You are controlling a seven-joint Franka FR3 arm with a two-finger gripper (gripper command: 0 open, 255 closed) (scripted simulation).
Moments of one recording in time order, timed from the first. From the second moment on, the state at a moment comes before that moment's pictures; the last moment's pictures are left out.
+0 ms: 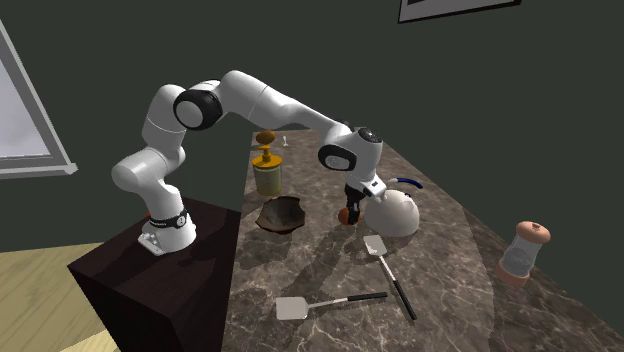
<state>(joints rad) 0.18 0.61 0.13 -1.52 0.18 2.04 -0.15</state>
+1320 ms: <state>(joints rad) 0.18 0.53 0.13 -1.44 0.18 1.87 -0.12</state>
